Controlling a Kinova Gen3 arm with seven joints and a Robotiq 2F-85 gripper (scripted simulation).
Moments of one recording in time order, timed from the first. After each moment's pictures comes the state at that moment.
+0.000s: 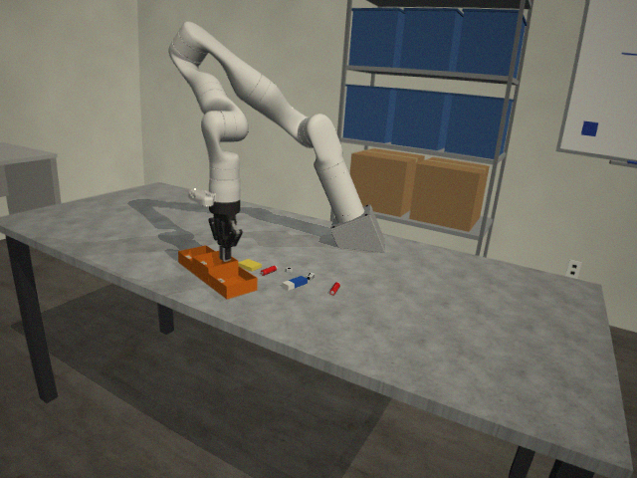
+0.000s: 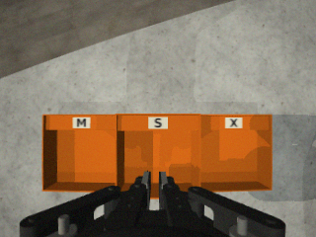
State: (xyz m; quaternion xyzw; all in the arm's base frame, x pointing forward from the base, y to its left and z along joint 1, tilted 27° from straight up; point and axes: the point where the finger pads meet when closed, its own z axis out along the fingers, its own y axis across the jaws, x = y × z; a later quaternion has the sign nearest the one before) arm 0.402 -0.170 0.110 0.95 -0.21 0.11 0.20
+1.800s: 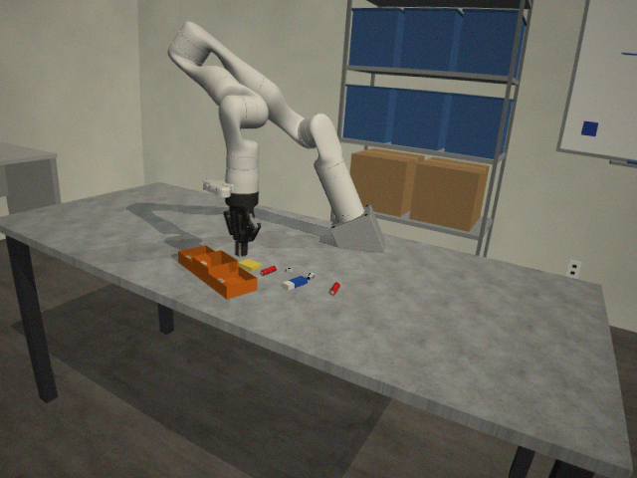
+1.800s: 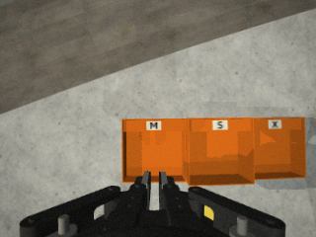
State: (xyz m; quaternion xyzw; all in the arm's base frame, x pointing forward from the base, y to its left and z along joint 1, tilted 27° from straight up) arm 0.435 -0.088 0.119 0.95 -0.22 0.12 0.21
